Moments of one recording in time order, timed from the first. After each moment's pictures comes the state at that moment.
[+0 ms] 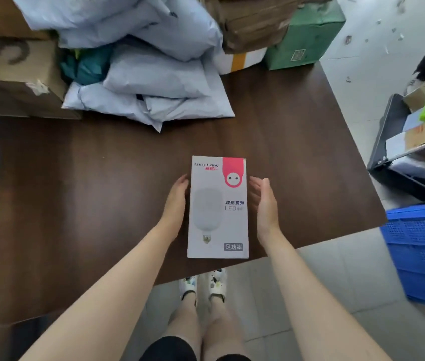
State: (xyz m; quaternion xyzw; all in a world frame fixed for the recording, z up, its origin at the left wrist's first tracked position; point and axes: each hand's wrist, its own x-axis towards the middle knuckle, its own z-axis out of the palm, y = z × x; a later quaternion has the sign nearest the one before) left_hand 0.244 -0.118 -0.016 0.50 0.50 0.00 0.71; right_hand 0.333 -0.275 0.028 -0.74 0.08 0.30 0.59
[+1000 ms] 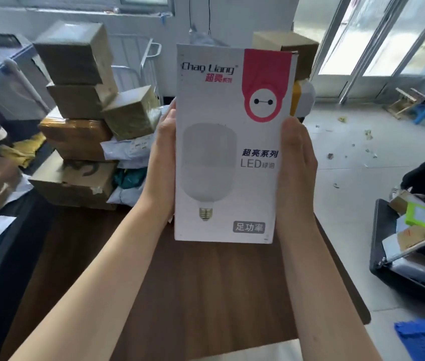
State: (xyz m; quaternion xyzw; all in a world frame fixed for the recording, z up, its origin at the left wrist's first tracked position) left_hand 0.289 -0.106 0.342 0.56 0.08 0.32 0.76; right_hand 0.382 -0.248 0.340 -0.57 -0.26 0.11 0.77
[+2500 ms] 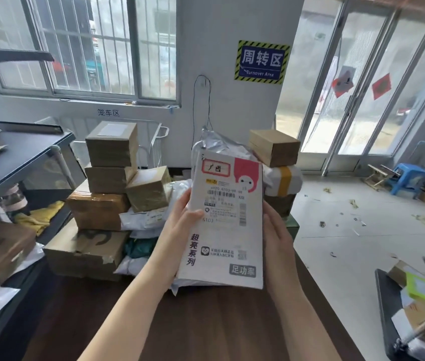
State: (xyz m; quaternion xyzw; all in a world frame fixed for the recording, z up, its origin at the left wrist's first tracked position) left_hand 0.260 -0.064 0.367 0.59 0.13 0.27 0.75; right_hand 0.360 -0.215 0.345 -0.63 -0.24 0.12 0.73
